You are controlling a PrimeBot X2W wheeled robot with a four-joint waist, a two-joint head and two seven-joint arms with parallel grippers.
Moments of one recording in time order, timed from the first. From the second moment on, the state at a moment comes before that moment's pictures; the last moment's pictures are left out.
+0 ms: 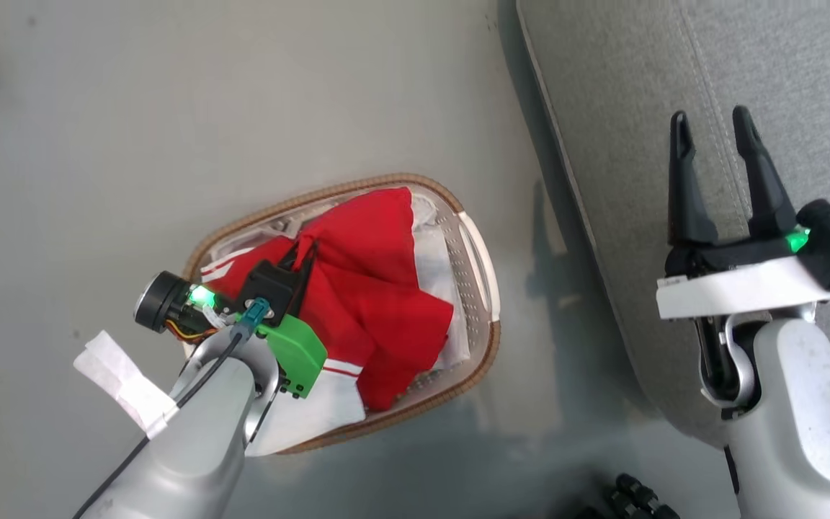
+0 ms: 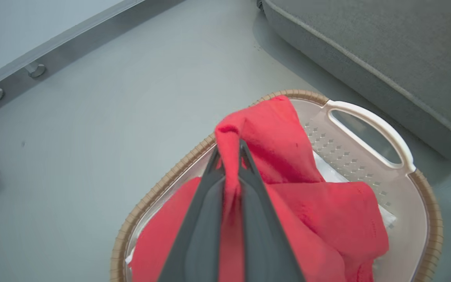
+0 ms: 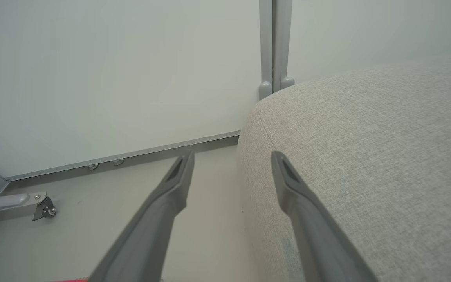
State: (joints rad) left arm -0.63 0.17 -0.62 0.77 -0.21 -0.05 -0.26; right arm -0.39 -0.05 0.01 0.06 0.28 0.13 -0.26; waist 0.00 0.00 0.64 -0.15
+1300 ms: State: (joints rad) left arm -0.88 0.25 -0.71 0.45 -0.18 -0.12 -0.13; right arm -0.20 -0.05 0.14 0.16 0.21 0.13 -0.26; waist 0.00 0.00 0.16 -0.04
